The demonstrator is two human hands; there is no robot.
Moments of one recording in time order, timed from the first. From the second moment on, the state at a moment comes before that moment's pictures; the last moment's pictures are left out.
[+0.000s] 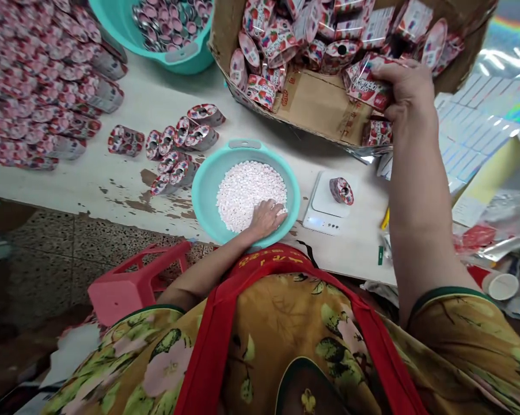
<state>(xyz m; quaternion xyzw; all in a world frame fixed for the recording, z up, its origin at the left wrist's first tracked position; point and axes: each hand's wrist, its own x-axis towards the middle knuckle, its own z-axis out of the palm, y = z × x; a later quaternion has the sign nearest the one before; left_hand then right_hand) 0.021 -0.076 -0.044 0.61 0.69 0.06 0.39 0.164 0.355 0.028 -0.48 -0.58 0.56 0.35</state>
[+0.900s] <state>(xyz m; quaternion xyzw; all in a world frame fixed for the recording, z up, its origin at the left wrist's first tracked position) -0.029 -0.058 0.014 -0.05 0.54 0.74 0.40 0.079 -0.019 0.029 -0.45 -0.76 0.47 0.02</state>
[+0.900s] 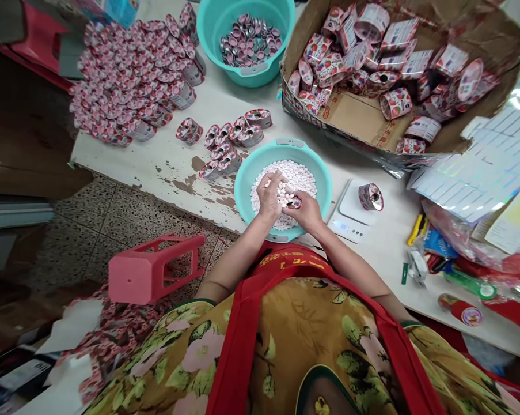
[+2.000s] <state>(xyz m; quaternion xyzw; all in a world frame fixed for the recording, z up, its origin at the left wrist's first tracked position) -0.028 -0.030 0.030 0.04 0.61 0.70 0.38 0.076 -0.011 0.027 -0.46 -0.72 0.50 0.11</state>
